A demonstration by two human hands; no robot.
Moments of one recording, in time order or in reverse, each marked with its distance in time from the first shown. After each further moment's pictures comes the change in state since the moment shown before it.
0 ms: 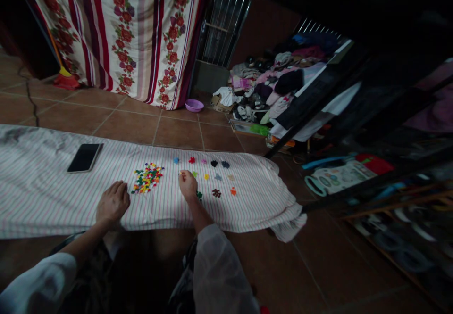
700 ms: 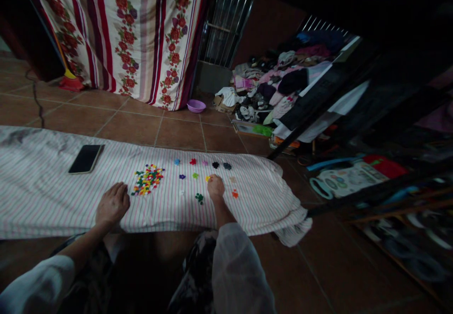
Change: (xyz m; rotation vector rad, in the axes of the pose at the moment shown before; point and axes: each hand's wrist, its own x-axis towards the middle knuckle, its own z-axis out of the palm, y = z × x) left_hand -0.001 -0.002 0.003 0.095 0.006 0.022; right_hand 0.028 0.032 -0.097 -0.645 -0.092 0.339
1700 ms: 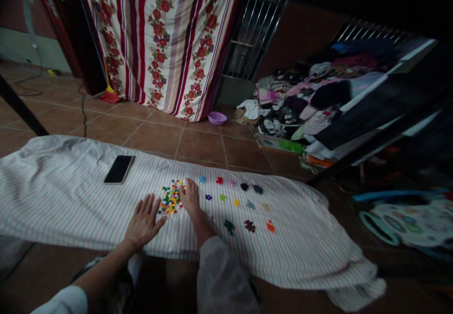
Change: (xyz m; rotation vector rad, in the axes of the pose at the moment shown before) left_hand -0.009 0.001 0.021 0.022 -0.020 0.105; right_hand -0.017 -0.166 0.147 0.388 0.207 -0.710
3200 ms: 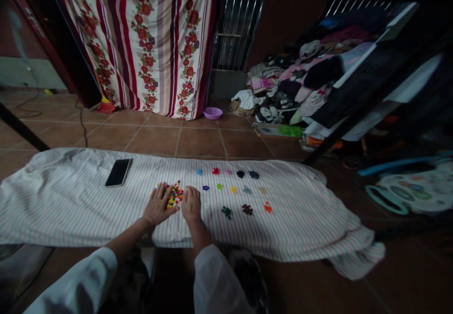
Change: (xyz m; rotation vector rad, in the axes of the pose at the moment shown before) left_hand 0.045 0.014 0.012 -0.123 -0.156 0.089; right_hand -0.059 -0.024 -0.029 0.149 0.186 0.113
